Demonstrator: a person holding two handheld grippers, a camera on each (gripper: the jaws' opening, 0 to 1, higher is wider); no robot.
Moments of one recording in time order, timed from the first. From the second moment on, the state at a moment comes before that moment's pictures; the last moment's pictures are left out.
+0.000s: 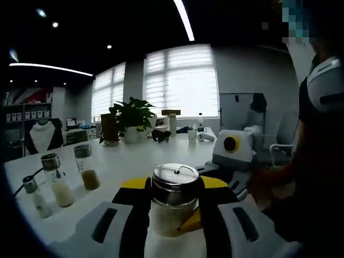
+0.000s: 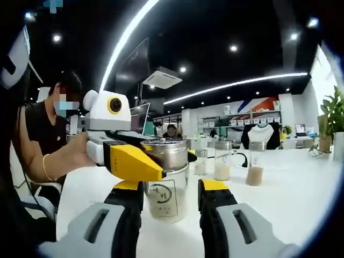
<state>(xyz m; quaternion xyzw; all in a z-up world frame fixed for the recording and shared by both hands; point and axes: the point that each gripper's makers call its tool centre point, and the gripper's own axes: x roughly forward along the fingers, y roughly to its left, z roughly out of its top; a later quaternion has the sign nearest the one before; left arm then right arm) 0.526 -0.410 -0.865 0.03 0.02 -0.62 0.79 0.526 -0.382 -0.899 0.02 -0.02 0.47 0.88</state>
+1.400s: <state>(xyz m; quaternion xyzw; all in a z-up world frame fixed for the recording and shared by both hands) 0.537 -0.412 -0.863 -0.02 0.04 -0.45 0.89 0.540 -0.384 -0.895 -0.02 -0.05 0.35 0.94</state>
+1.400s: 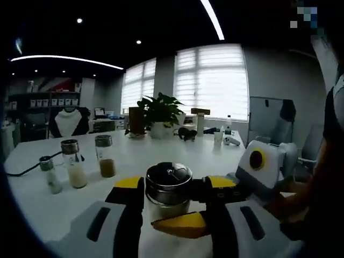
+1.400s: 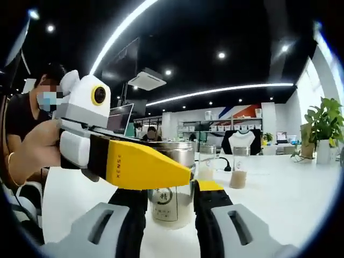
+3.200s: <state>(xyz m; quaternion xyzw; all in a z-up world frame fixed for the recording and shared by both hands) 0.552 -0.376 -0.842 -0.04 -0.04 -0.33 0.94 0.539 -0.367 -0.896 0.08 -0.02 0.38 0.92</state>
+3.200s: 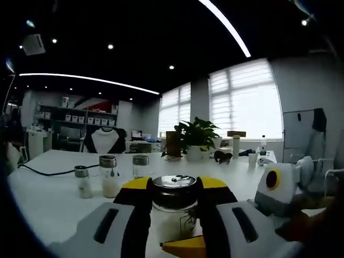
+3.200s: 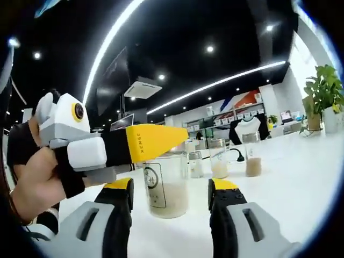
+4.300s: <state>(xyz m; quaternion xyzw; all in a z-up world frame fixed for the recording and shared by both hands) 0.571 -0.289 -0.862 -0.01 -0.03 -0.23 0.97 0.545 -0.404 -0.898 0.01 -0.01 0.35 0.94</state>
